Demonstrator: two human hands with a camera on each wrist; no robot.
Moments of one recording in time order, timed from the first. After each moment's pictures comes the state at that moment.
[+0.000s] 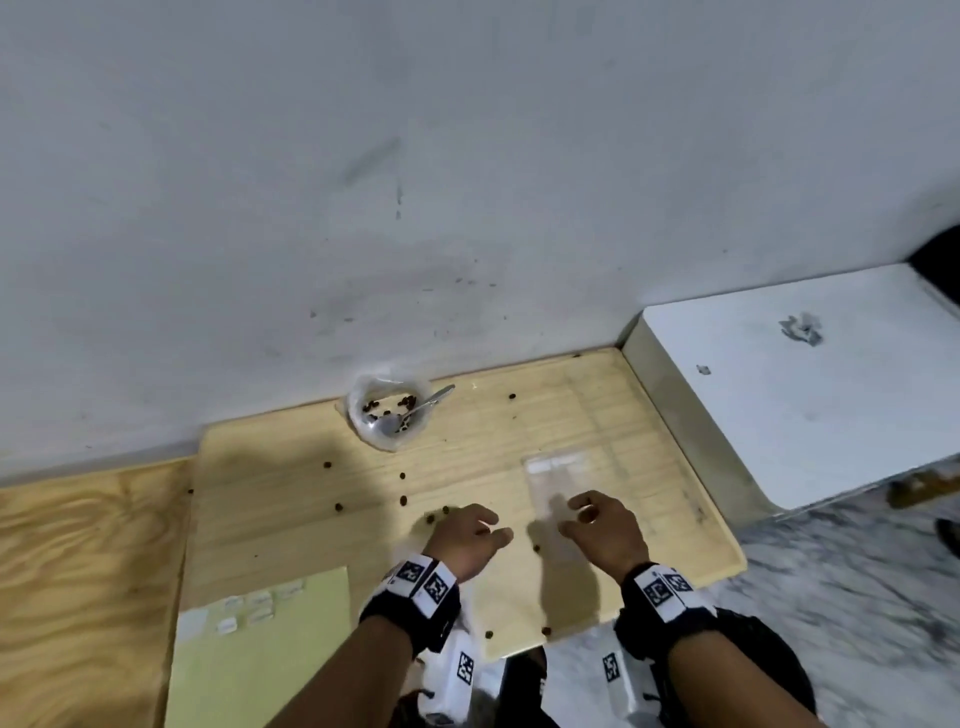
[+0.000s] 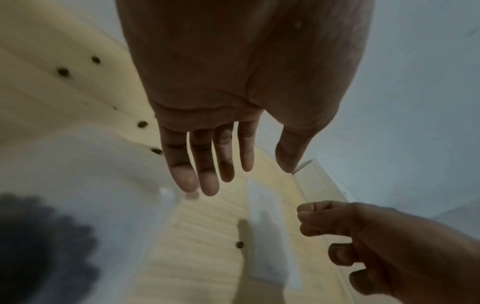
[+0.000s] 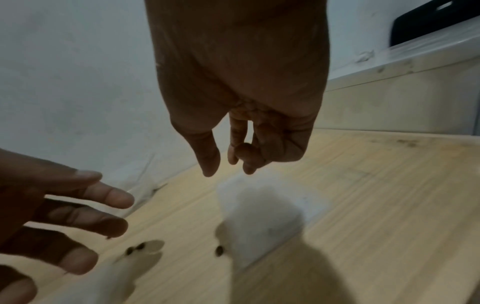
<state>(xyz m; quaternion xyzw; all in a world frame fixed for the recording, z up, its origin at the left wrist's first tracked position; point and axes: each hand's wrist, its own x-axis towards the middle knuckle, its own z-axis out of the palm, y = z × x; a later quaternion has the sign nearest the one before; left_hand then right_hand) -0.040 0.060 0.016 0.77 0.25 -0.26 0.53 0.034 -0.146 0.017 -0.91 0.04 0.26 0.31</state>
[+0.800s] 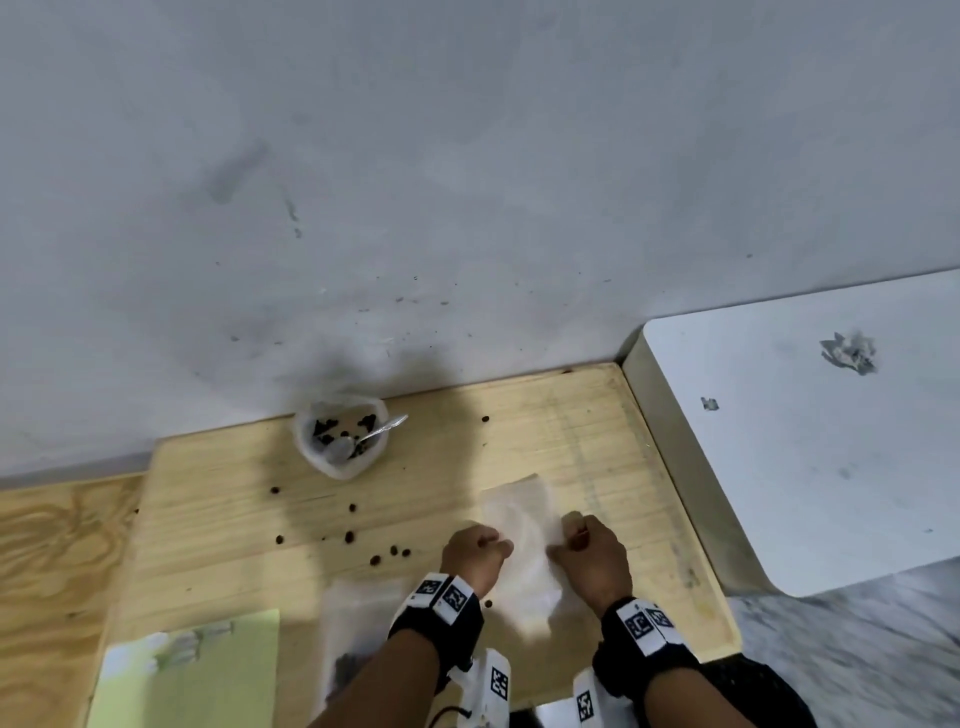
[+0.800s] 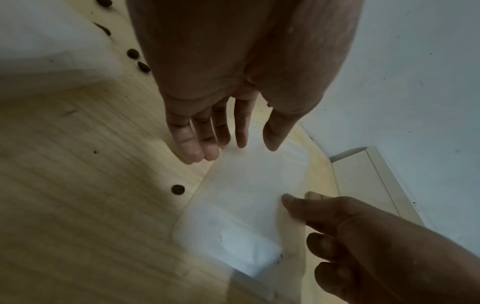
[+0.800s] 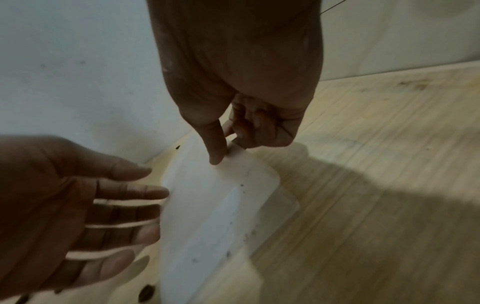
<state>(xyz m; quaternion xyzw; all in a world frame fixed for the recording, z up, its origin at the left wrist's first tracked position) 0.054 -0.022 -0.036 0.74 0.38 -0.20 0.52 0.113 -0.187 -0.038 -0.88 0.07 0.28 0.37</state>
